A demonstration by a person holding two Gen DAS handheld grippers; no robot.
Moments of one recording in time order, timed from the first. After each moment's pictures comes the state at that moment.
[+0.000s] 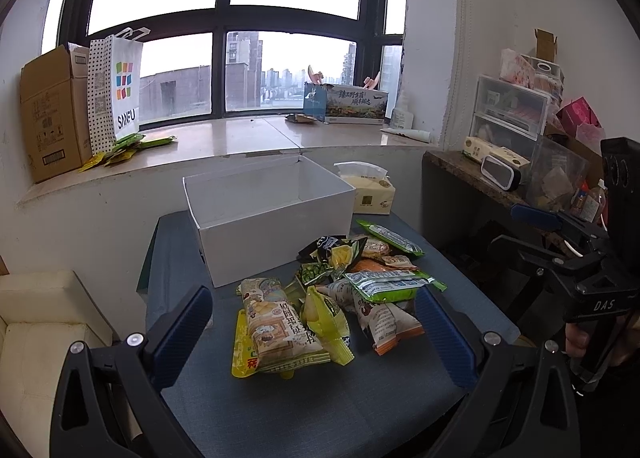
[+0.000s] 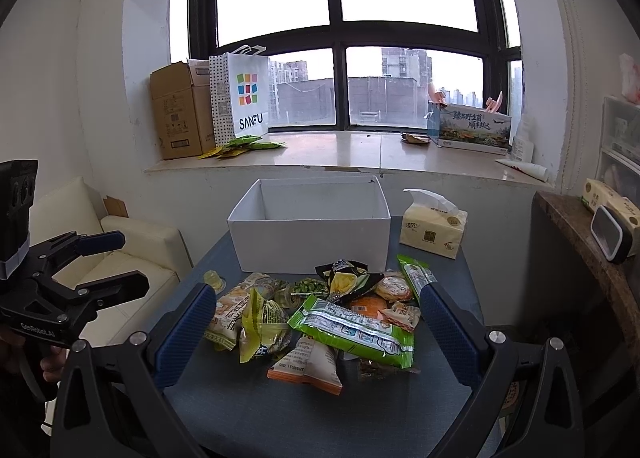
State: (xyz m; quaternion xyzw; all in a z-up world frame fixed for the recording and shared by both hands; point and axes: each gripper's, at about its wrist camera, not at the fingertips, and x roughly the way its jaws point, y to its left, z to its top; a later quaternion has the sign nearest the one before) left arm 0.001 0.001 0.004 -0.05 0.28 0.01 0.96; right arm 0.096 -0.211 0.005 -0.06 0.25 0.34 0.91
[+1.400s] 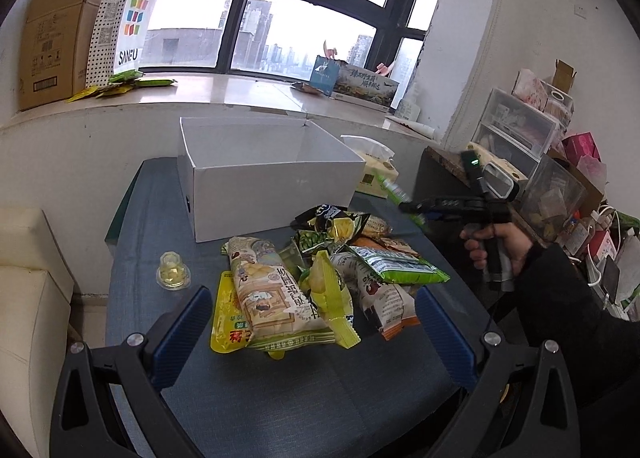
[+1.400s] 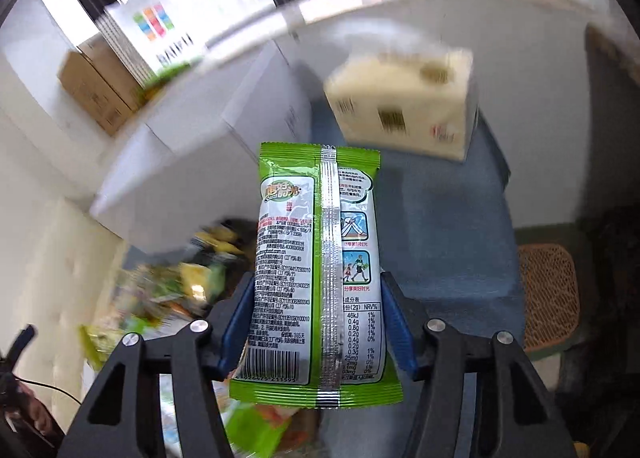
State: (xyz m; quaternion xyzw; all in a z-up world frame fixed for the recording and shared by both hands) left arm 0.019 0.039 -0.051 -0.14 0.31 -0.02 0.94; right arm 0.356 -0.235 -0.127 0.03 0.48 0.36 0.80
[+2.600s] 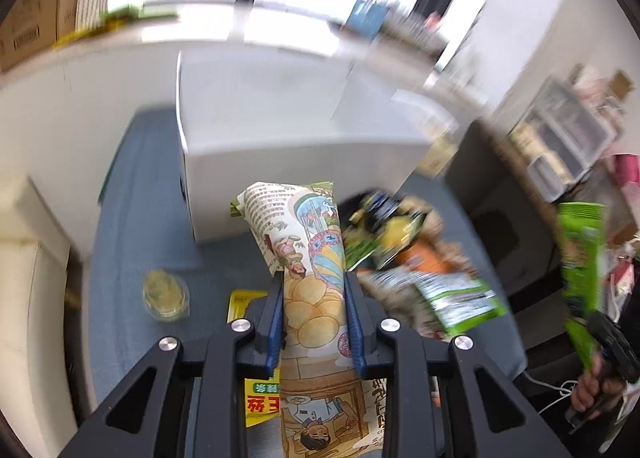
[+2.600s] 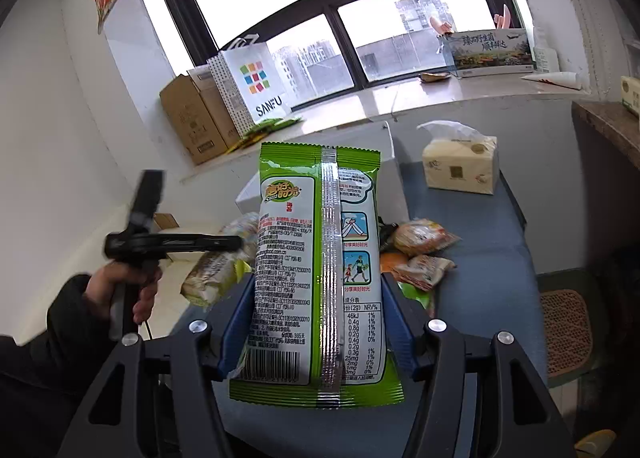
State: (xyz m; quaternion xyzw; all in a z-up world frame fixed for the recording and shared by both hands) left arm 0.128 0.078 -0.070 -0.18 0.40 0.00 0.90; right arm 0.165 -0.274 -0.049 0.06 0.33 0.42 0.84
